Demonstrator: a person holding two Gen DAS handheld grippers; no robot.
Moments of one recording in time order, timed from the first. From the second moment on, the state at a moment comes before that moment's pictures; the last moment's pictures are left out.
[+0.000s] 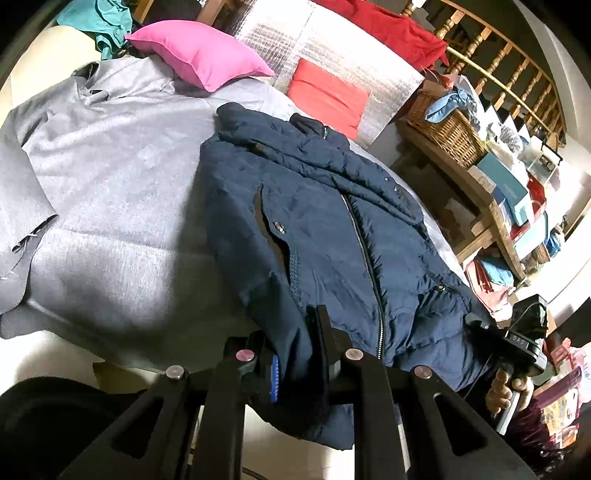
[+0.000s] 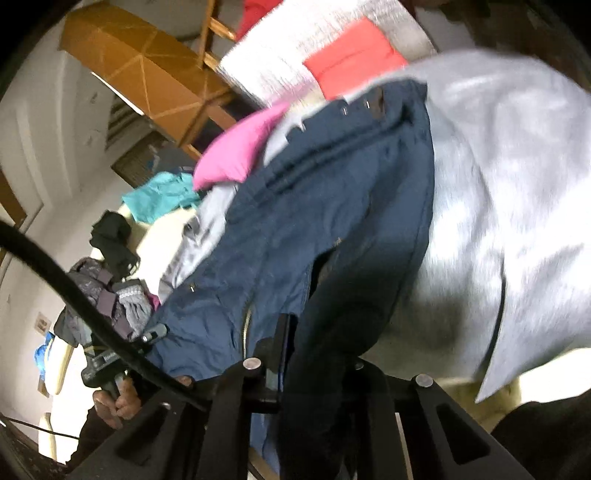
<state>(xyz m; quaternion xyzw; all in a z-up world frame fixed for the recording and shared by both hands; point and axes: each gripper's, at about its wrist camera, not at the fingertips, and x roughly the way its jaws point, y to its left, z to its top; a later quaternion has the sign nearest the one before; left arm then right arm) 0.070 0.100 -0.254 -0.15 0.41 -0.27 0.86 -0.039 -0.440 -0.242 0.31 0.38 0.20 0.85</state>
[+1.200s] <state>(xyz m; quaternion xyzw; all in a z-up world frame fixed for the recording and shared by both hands) 0.202 0.061 -0.226 -0.19 0.36 -0.21 0.89 0.092 -0.460 -0.205 0.29 0.33 0.15 0.89</state>
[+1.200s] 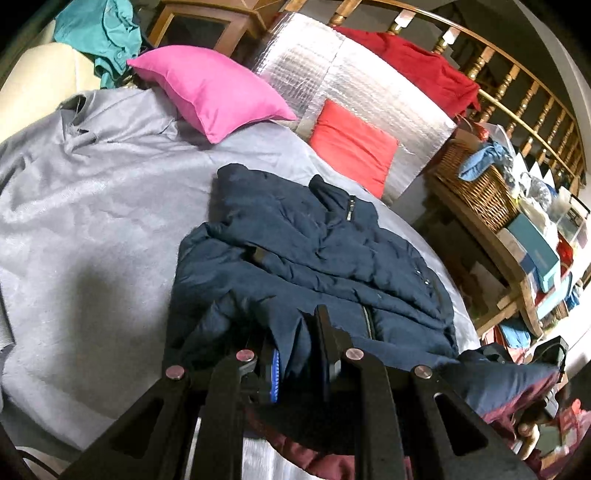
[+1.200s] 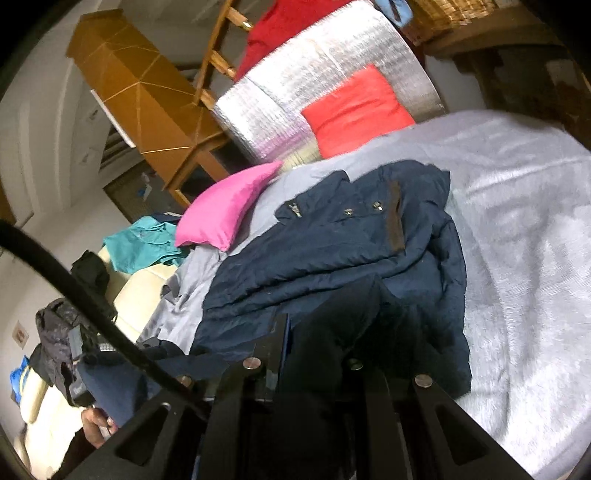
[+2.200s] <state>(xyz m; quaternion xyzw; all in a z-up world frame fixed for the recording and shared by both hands) 0.357 0.044 -0.228 -0.28 0.34 -0.16 0.88 0.237 -0.495 -0.208 0.33 0.29 0.10 0.89</state>
